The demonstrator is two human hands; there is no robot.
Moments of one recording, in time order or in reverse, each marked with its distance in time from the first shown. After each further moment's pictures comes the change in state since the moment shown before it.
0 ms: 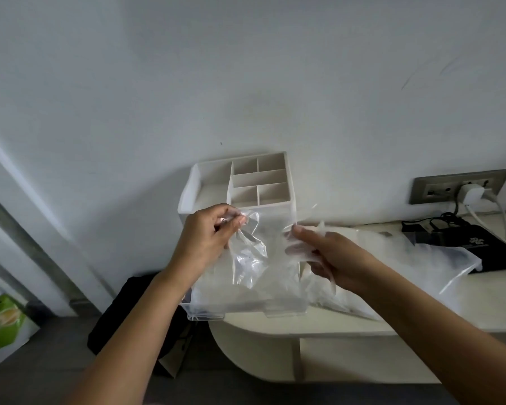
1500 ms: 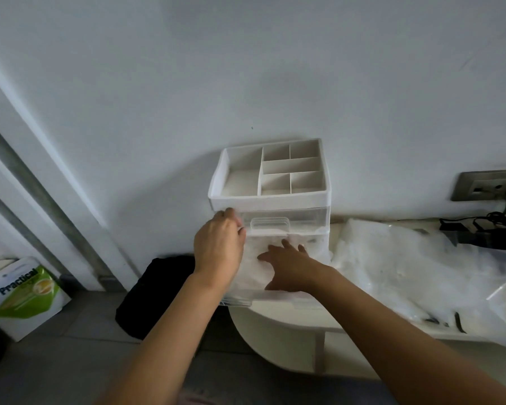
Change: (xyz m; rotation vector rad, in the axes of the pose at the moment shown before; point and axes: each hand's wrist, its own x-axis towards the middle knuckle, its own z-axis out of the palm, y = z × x) left_hand -0.016 -0.041 0.001 0.805 0.165 -0.020; right_hand 0.070 0.054 0.080 -1.523 -0.209 -0.178
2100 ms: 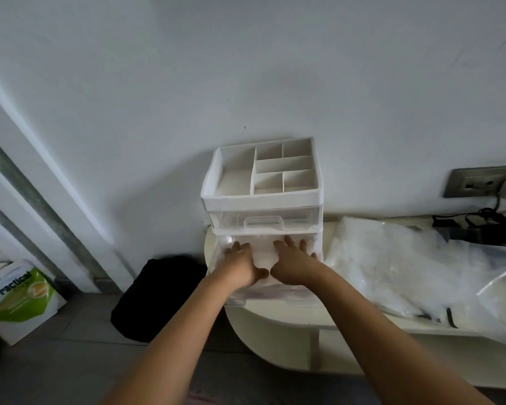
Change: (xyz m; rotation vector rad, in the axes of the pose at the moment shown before) left_hand -0.004 -0.001 0.059 -0.073 -0.757 -0.150; right_hand -0.006 0.004 -0.006 0.359 -0.028 0.323
